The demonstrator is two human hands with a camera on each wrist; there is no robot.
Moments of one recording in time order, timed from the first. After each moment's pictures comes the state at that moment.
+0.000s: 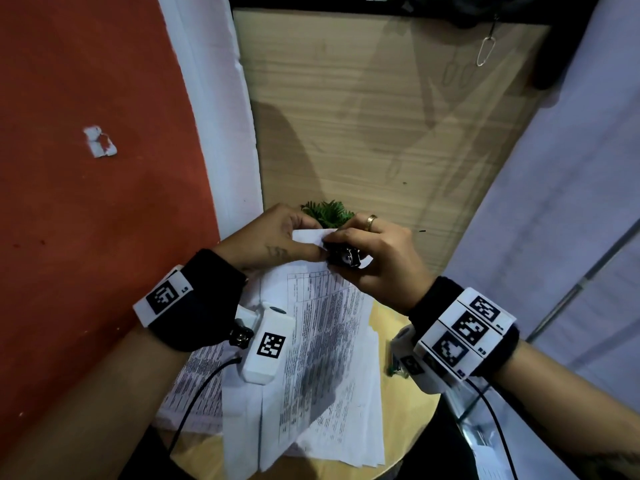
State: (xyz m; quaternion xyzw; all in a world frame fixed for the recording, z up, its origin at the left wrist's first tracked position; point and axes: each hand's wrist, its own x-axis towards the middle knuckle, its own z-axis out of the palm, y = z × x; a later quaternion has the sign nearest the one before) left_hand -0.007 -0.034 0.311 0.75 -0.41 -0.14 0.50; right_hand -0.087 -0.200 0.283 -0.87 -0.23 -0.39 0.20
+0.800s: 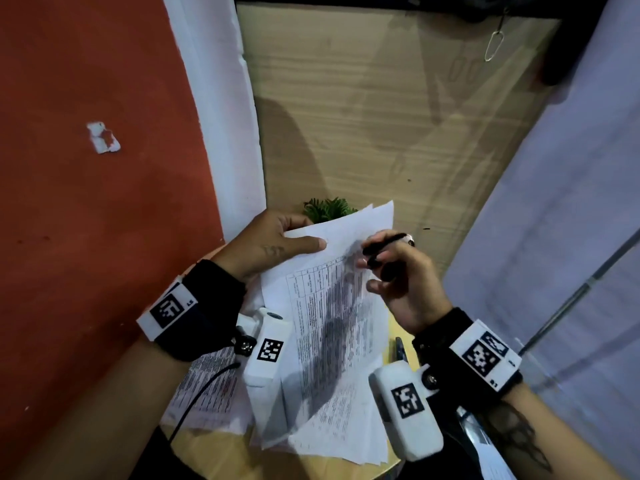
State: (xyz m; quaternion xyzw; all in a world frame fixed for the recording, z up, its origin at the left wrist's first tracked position) left_hand -0.001 -0.029 0.293 0.74 -0.31 -0.14 0.57; right_hand -0.104 -0.193 0.271 -0.52 0.07 -0.15 0.84
